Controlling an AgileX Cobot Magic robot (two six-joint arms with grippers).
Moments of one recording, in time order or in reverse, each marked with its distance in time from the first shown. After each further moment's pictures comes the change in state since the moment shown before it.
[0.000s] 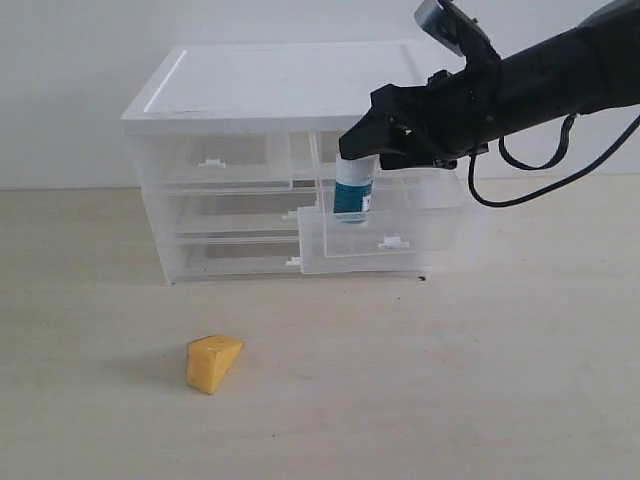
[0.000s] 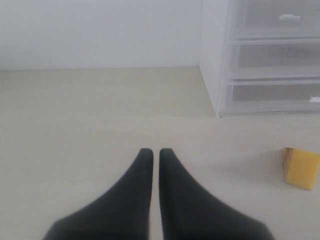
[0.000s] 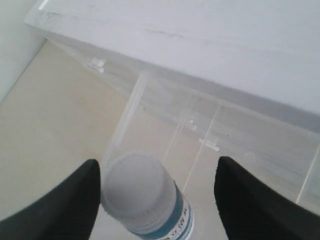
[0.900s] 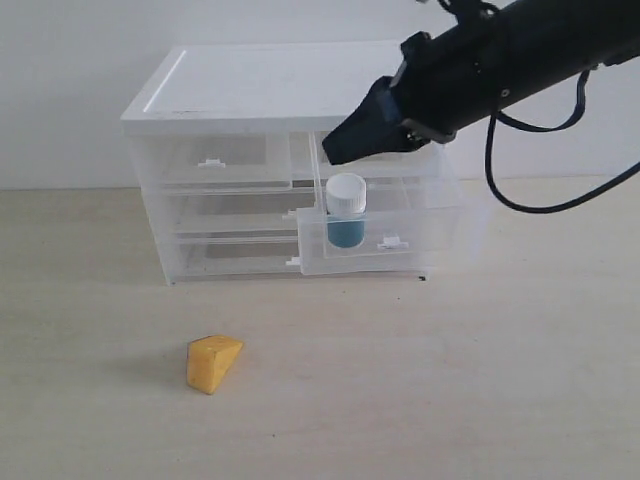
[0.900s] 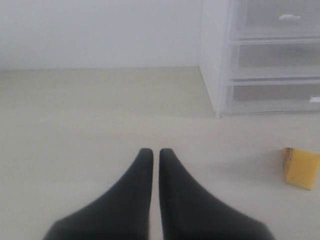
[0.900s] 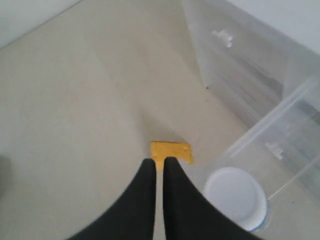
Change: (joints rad) left arm 0.000 0.000 0.000 0.000 0.000 0.000; right arm 0.095 -0.156 0.000 -0.133 0.186 -0.191
